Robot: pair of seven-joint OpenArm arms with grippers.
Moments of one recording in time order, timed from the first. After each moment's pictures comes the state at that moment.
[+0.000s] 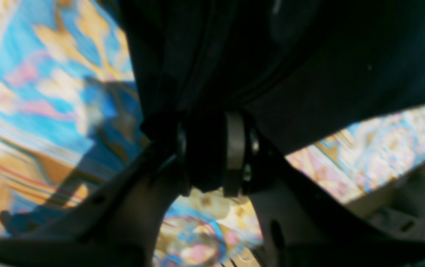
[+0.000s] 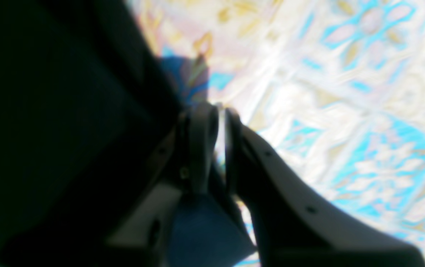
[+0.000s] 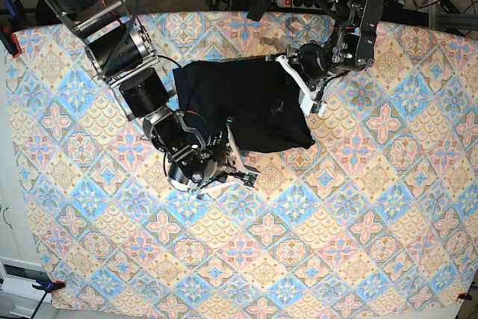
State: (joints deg) left arm 13.7 -10.3 8.1 91.5 -26.9 -5.9 52.6; right arm 28.9 1.8 -30.7 48.4 -9.3 41.1 -38.5
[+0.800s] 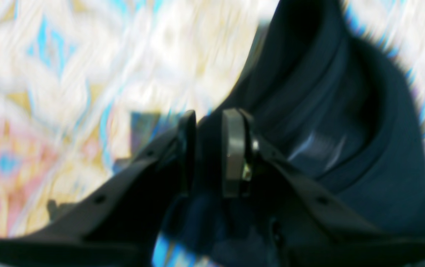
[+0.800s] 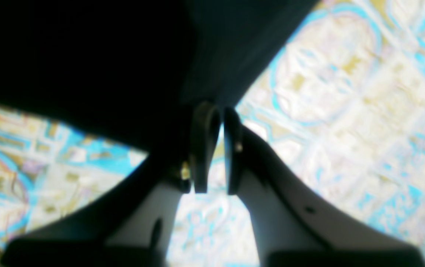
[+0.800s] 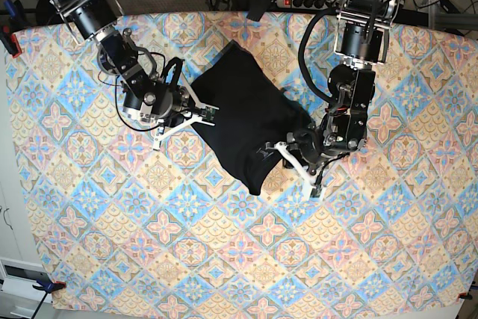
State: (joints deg) left arm -11.3 -5.7 8.1 73.6 -20.7 -5.7 46.0; right arm 4.1 18.8 -29.7 89.4 -9.1 41.5 -53.8
